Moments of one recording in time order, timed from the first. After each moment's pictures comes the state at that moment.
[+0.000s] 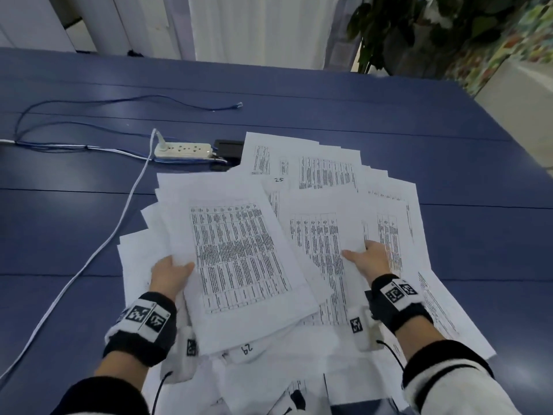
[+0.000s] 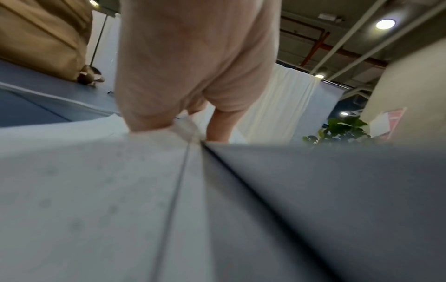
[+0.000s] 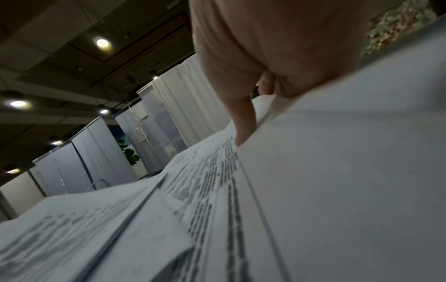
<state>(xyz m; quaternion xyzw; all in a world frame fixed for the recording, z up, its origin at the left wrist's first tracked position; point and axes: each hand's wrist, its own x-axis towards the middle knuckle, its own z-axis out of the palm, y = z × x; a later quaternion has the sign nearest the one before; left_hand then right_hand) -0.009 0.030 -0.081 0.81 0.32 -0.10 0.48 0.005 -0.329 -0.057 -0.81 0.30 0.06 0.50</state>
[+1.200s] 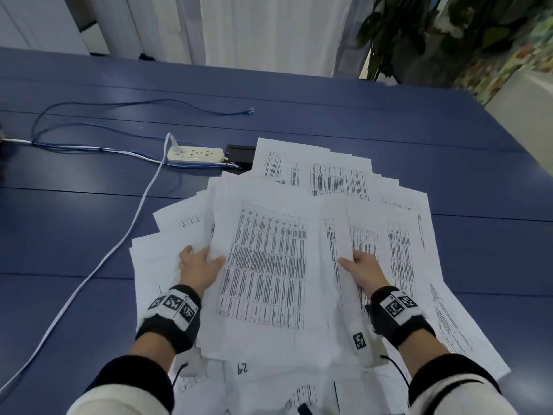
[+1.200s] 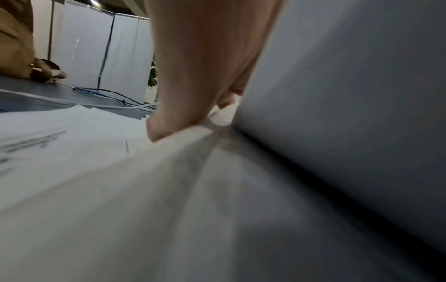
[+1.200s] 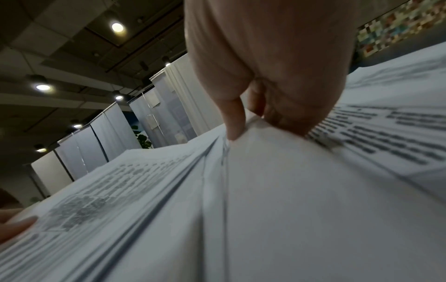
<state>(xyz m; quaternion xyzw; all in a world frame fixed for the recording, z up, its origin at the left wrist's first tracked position) 0.004 0.007 -0.072 0.87 0.22 -0.13 0.42 0.010 -0.305 -0.070 -0.81 0.24 0.11 0.52</state>
